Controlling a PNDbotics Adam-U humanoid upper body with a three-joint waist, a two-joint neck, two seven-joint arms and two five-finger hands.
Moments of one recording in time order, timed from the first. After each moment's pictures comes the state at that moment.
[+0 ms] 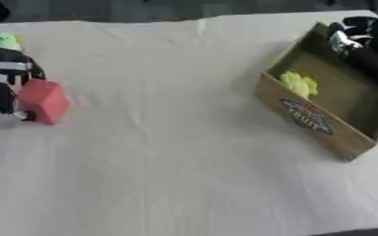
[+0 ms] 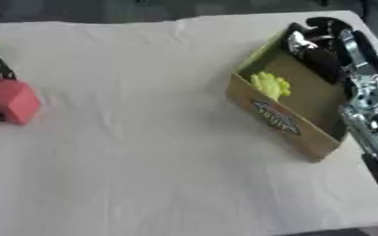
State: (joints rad) left arm -1.10 0.54 -0.31 -0.89 -0.91 -0.27 -0.85; right arm -0.30 -0.70 0.02 -1.95 -0.11 0.49 -0.30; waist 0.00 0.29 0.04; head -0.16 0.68
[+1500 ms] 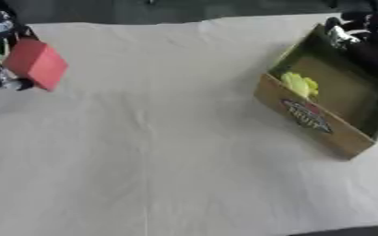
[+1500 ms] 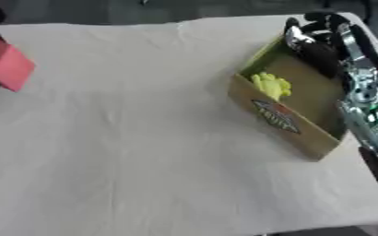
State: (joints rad) left arm -1.03 0.62 -0.27 -1.19 -0.65 -0.14 -0.68; right arm -0.30 -0.71 0.01 -1.95 -0.12 0.49 -0.30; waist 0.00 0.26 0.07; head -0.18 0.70
